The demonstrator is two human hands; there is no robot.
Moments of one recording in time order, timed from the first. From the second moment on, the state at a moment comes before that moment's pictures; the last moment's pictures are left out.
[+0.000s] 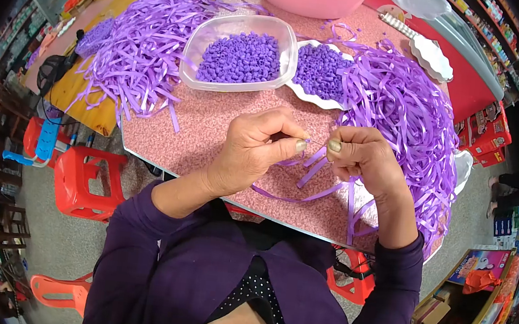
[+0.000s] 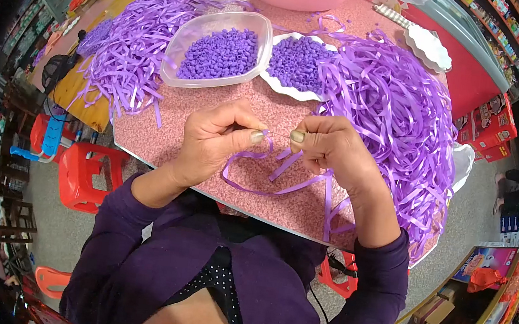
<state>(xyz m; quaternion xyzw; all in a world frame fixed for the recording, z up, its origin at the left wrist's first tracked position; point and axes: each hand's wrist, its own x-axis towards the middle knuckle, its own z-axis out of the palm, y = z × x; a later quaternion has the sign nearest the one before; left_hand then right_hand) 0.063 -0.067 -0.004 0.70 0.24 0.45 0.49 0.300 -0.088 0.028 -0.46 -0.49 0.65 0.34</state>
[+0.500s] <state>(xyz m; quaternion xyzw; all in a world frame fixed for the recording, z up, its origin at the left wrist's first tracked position) 0.072 -0.071 0.002 0.60 0.37 0.49 0.51 0.298 -0.096 0.028 -0.44 -0.55 0.58 0.42</state>
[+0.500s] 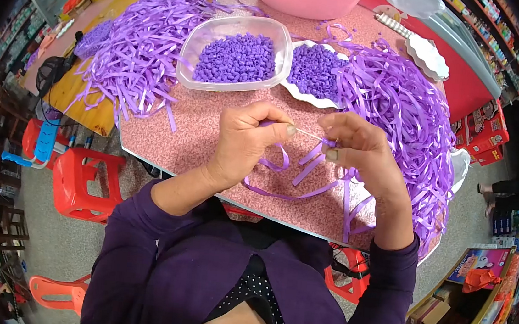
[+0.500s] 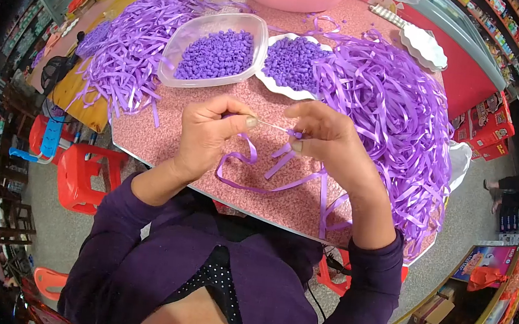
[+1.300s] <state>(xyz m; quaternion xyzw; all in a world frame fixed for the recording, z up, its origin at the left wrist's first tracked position) 0.066 -0.085 -0.002 0.61 0.34 0.46 0.55 0.277 -0.099 0.017 -0.48 -0.73 0.33 0.36</state>
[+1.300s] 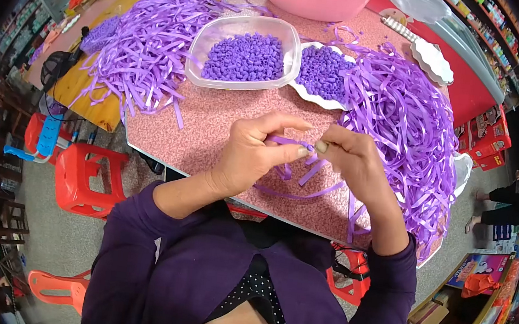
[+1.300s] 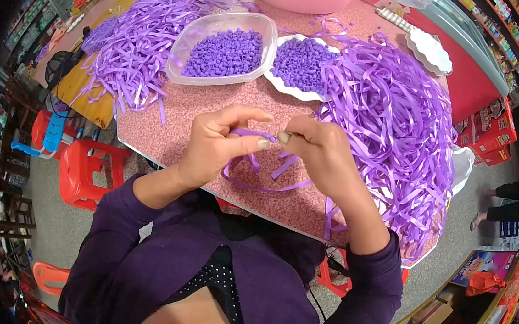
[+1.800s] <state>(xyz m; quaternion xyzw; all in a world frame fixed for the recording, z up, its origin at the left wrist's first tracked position) 0.058 -0.081 -0.015 0.72 0.32 0.42 0.46 0.292 -0.099 0.005 -0.40 -0.62 0.59 0.34</state>
